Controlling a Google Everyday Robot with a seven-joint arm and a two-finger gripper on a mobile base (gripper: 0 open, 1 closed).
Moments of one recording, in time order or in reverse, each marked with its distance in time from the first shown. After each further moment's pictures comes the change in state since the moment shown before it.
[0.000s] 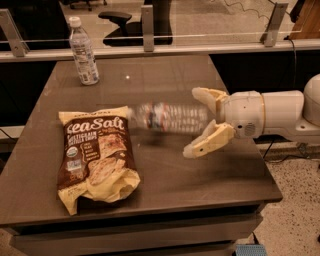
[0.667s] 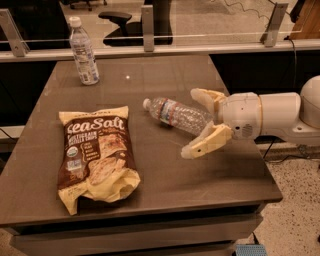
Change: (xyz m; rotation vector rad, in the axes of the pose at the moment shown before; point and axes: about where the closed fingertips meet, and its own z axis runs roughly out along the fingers) arm 0.002 0.000 0.006 0.001 -0.008 0.002
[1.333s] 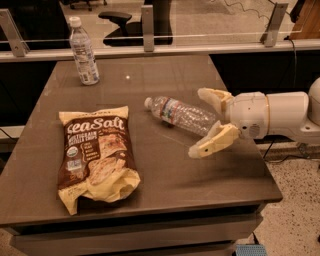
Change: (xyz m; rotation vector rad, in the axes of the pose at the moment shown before) arm 0.007 -0.008 -0.014 0.027 0.029 -0.013
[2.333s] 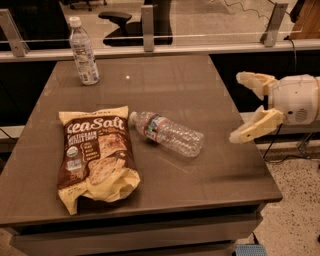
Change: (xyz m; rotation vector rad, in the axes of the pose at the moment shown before) arm -0.002 -0.038 -0.083 0.099 0.072 -0.060
